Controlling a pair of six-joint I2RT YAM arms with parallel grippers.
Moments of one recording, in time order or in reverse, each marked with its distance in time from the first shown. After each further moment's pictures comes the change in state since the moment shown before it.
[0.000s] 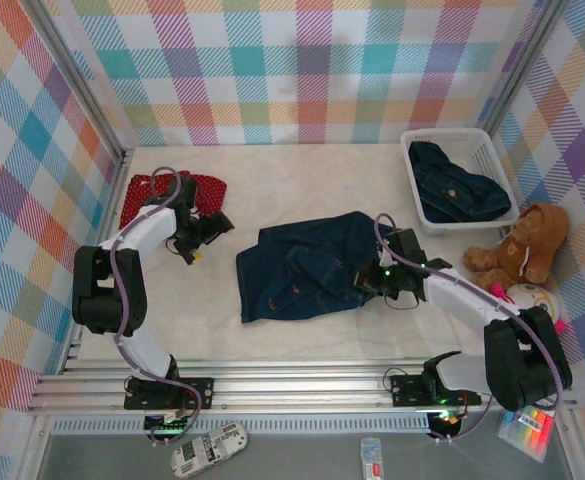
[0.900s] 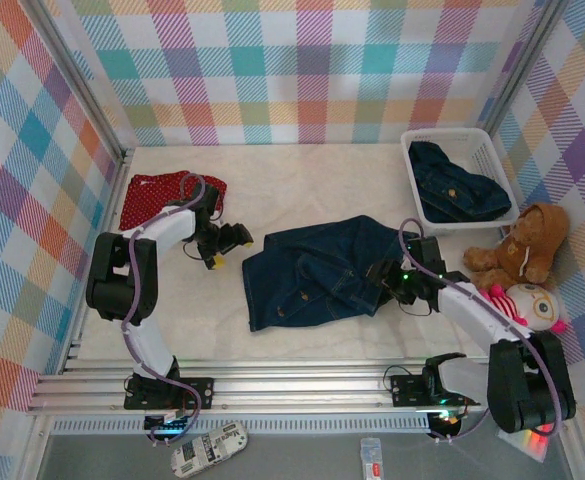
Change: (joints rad) left arm -0.105 0.100 0.003 0.024 0.102 0.051; right arm -0.134 -0.094 -0.080 0.032 0.060 0.069
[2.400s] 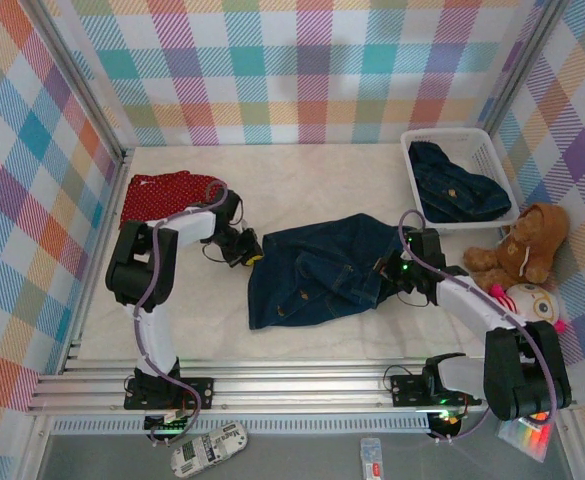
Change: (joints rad) left arm -0.087 0.139 0.052 0.081 0.156 -0.033; right arm -0.031 0.037 0.034 0.124 0.001 -0.007
